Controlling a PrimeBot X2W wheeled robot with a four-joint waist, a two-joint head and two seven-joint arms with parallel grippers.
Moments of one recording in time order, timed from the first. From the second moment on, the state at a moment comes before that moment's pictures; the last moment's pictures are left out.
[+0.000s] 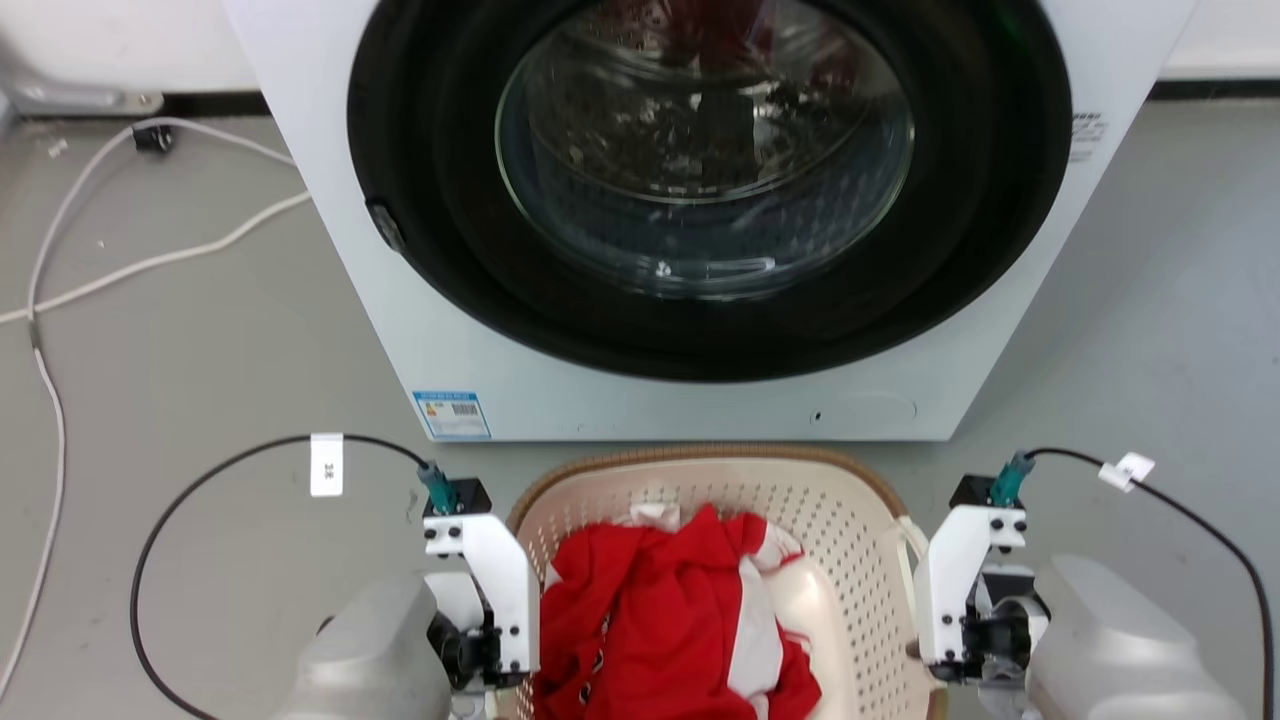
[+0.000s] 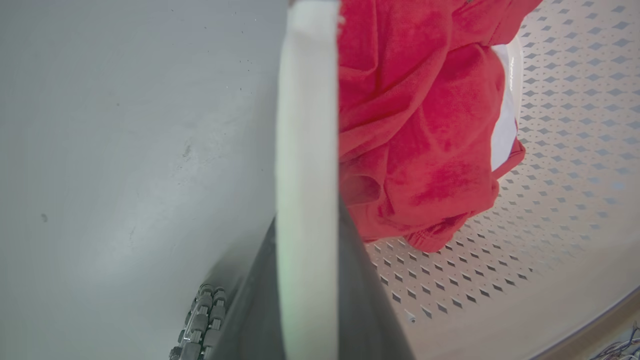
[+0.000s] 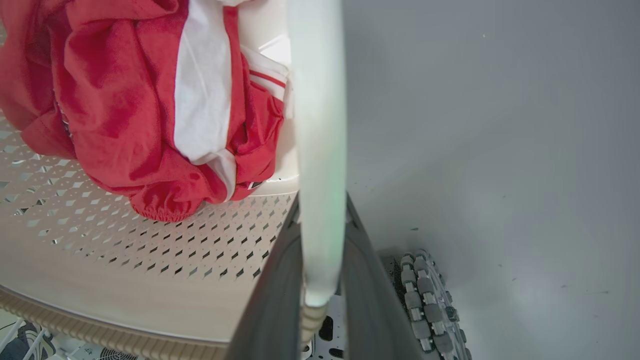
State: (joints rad) left arm -0.71 0.10 -0.76 1.24 -0.96 -0.12 0.48; right arm -0.70 -0.13 0.65 1.27 0.88 0.13 0.61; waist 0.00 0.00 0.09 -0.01
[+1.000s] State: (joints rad) left arm -0.60 0.09 -0.83 1.24 -1.03 -0.12 0.45; right arm -0.62 -0.12 0.61 1.29 0.84 0.13 0.68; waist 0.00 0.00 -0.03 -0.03
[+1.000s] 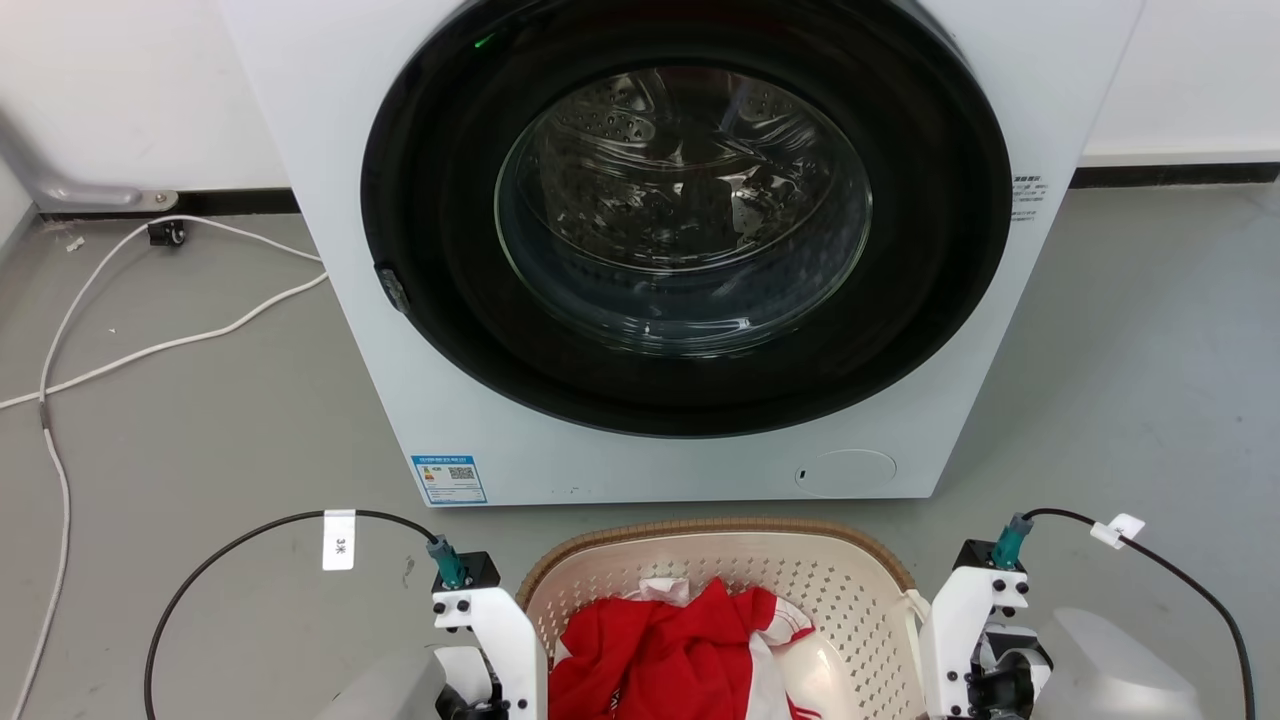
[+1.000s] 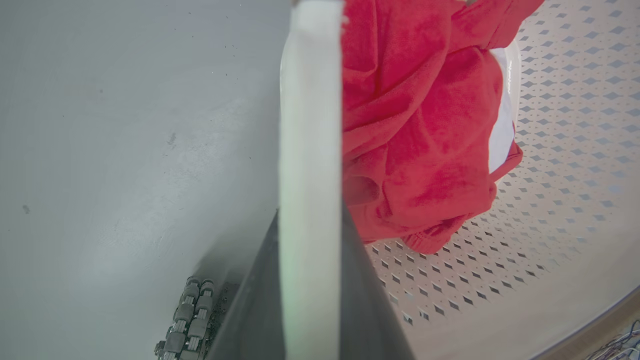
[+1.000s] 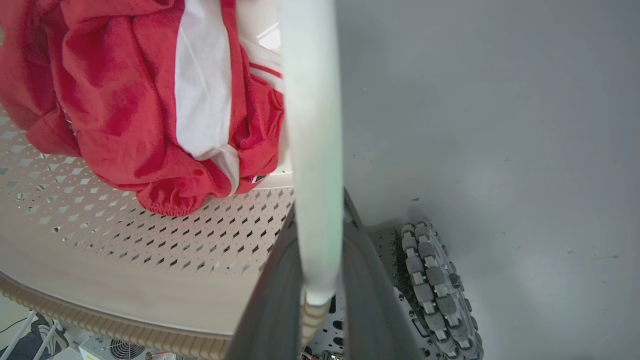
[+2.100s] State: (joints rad) left arm -0.60 0.10 -0.89 1.23 -1.09 -0.12 0.44; right arm -0.62 -0.11 0.53 1.29 0.78 0.13 0.72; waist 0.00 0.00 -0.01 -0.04
